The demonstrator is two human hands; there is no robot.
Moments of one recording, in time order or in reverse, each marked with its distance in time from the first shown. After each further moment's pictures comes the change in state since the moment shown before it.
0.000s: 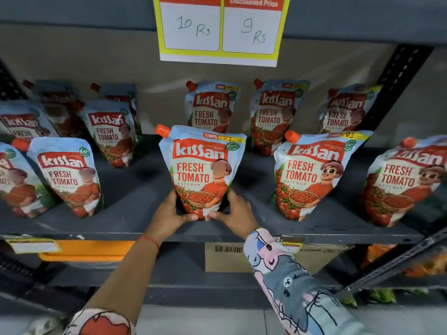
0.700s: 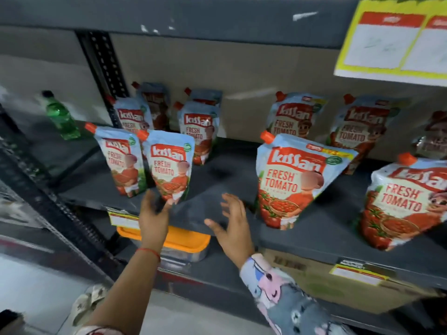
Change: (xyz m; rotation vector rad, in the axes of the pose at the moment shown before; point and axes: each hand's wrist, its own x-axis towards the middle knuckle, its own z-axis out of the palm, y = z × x) left_hand -0.061 -0.059 -0.127 -0.270 0.755 -0.205; right_hand -0.020 -0.101 0.124 0.389 0.045 -0.252
